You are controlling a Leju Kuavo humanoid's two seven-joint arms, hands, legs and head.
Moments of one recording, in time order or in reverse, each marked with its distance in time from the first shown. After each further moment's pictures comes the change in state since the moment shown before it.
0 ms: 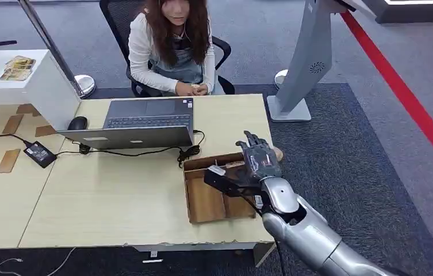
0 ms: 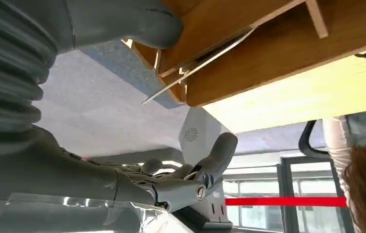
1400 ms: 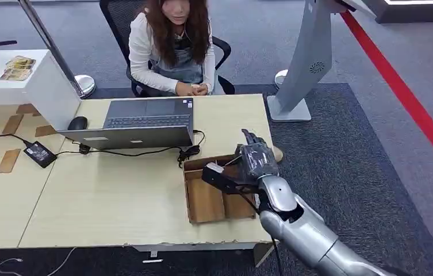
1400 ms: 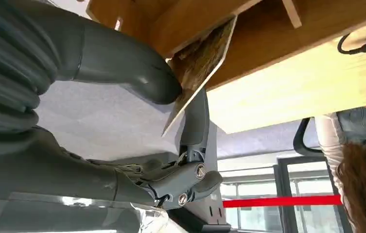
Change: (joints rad) left arm 0.000 0.002 0.000 0.000 -0.002 0.001 0.002; right arm -0.009 0.029 -0.012 0.033 -0.018 -0.027 -0.023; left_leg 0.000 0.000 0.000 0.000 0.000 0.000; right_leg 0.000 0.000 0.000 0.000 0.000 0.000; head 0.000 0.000
